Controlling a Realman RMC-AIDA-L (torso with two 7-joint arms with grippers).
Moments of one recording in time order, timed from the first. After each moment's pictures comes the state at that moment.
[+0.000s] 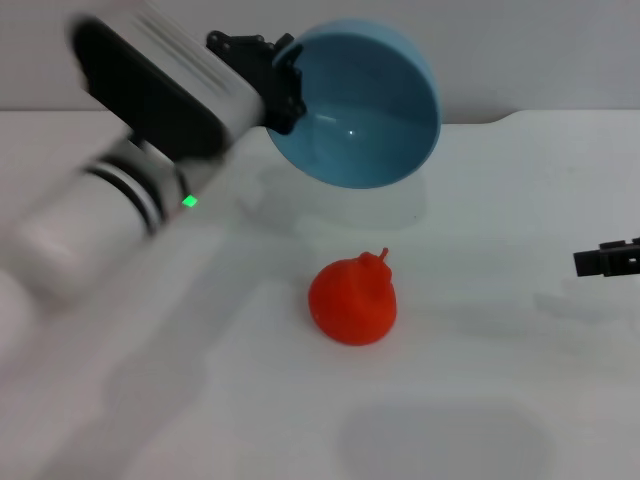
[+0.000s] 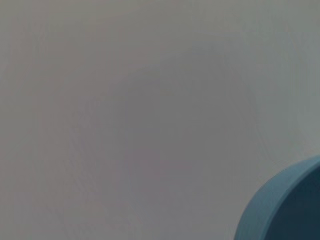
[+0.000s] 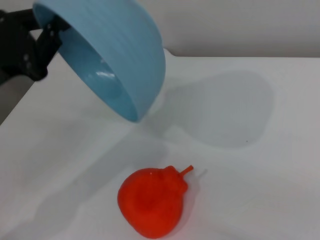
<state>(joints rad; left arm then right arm) -0.24 -2.06 1.95 1.37 1.83 0.08 -1.77 0.42 2.07 -0.72 -1.38 -2.29 -1.82 2.36</state>
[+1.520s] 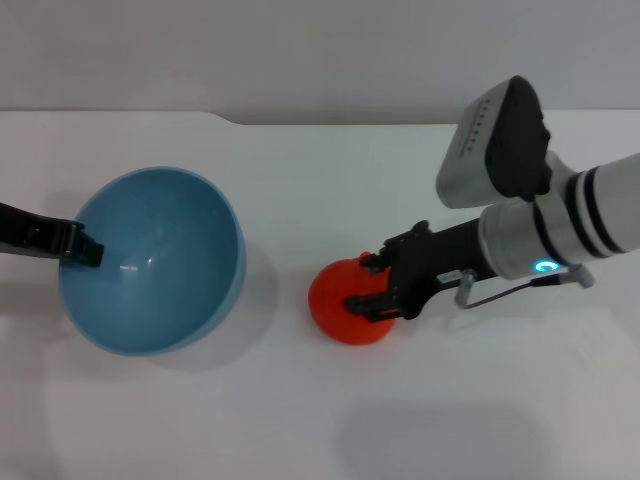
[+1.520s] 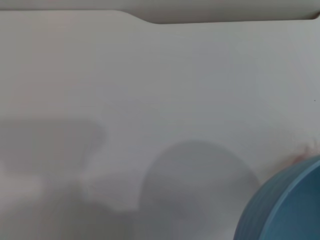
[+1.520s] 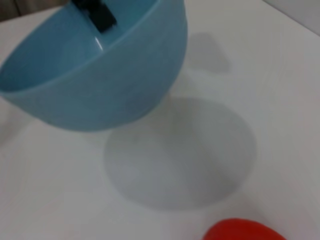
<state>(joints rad) -0.48 -2.05 0.96 1.46 2.54 1.71 -2.70 0.58 2.08 -1.56 -1.04 -2.10 -1.11 2.03</state>
